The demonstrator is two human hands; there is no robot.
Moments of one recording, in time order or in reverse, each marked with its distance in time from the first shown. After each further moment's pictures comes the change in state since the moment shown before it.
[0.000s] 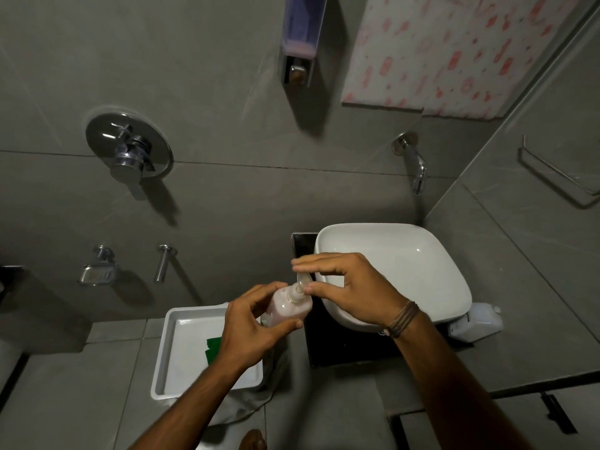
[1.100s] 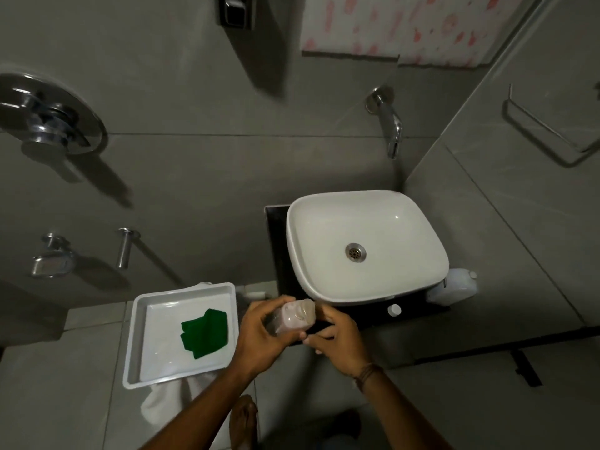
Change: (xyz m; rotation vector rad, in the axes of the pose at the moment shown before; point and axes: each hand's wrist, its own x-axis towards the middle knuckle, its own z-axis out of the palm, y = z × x) left_hand -0.020 -0.068 0.093 -0.035 -0.140 -0.134; right_hand -0.103 0.120 0.082 0.403 0.209 0.615
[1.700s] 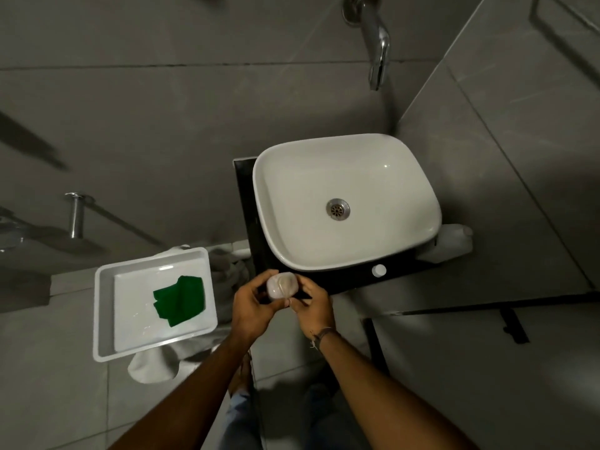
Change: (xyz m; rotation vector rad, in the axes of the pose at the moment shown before) left_hand 0.020 -0.082 0.073 -0.007 -0.004 -0.264; right_hand 0.052 0.095 0.014 0.140 0.177 0.220
